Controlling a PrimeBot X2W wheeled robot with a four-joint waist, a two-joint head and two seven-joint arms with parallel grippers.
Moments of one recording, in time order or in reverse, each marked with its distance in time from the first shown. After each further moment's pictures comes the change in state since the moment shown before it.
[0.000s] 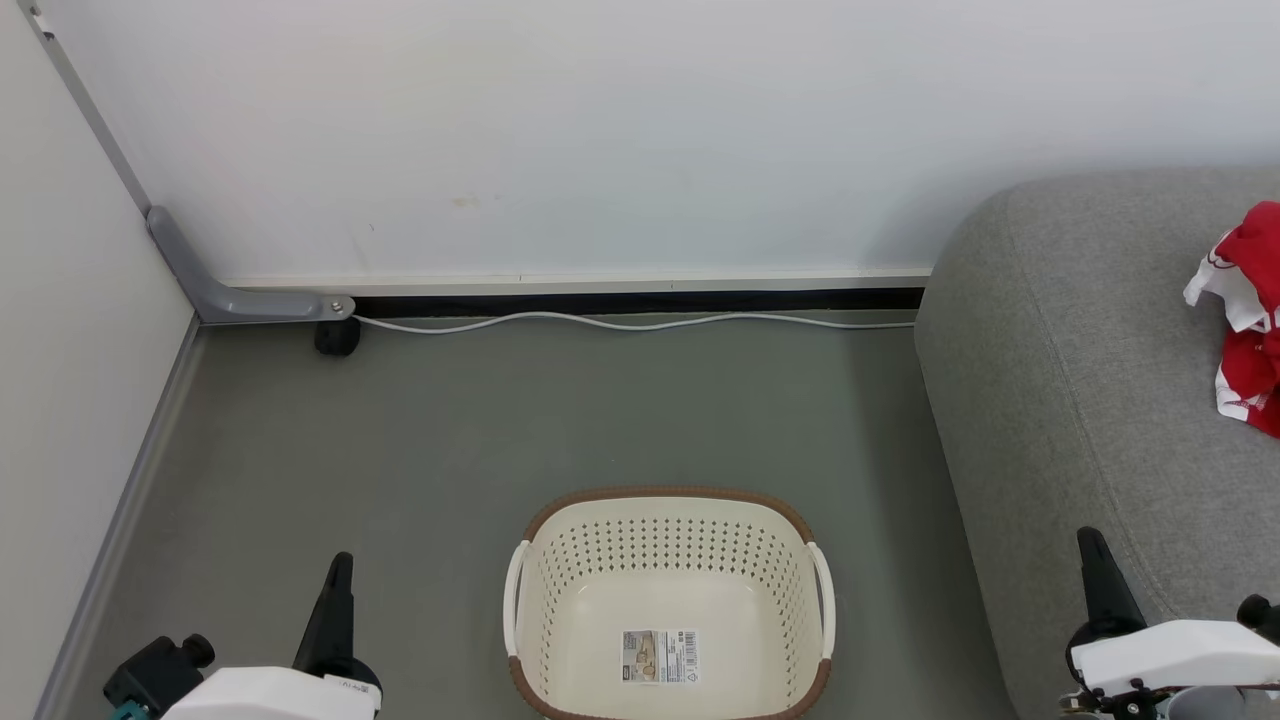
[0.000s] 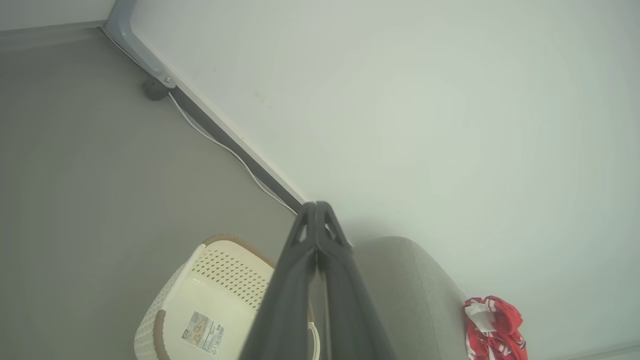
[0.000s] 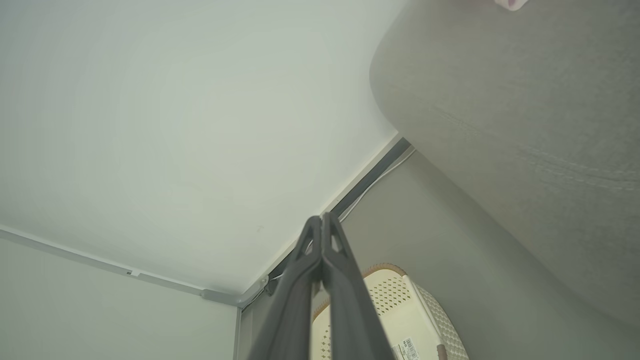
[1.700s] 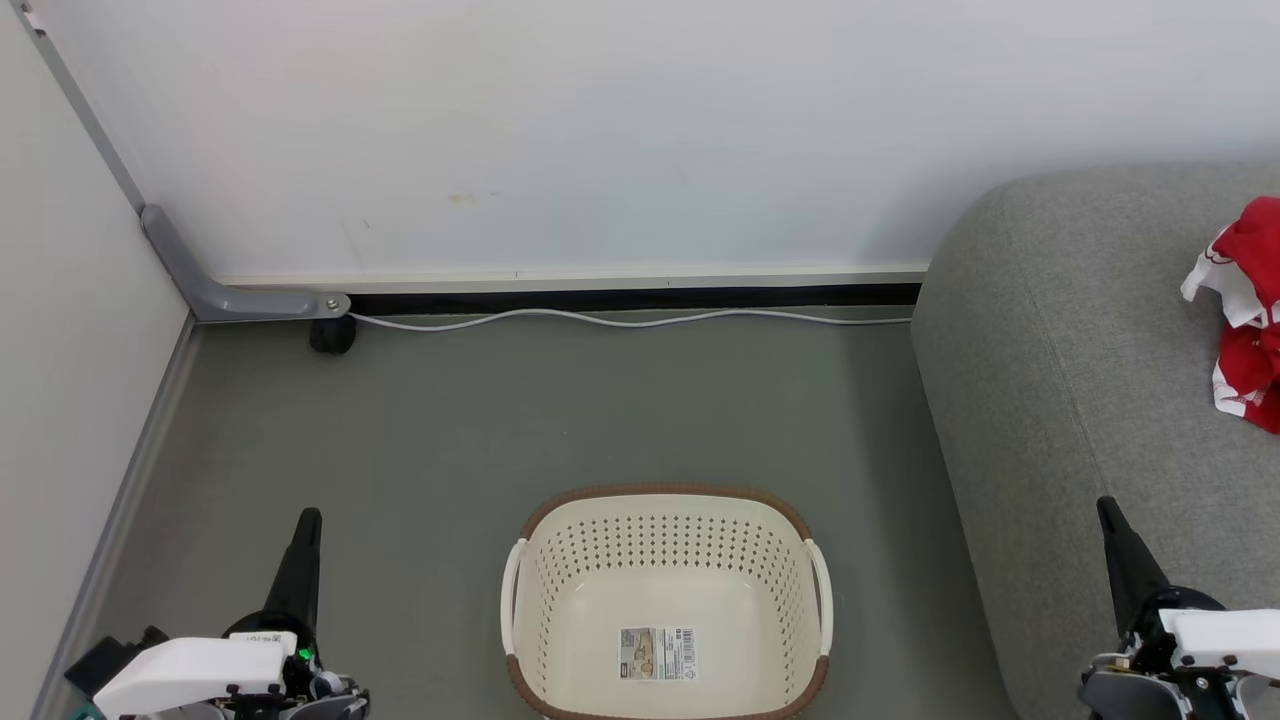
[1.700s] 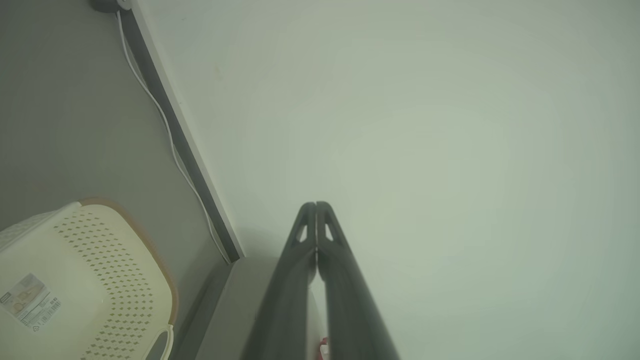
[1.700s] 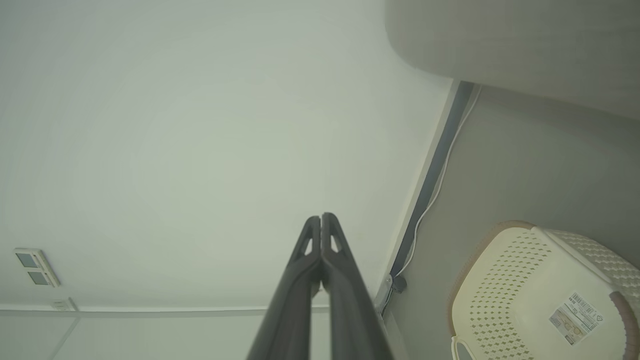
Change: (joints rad) left arm -0.040 0.002 0.066 -0.052 -0.526 0.000 0.148; right arm 0.000 0.003 -0.060 -0.088 0.556 0.000 0.142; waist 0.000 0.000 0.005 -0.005
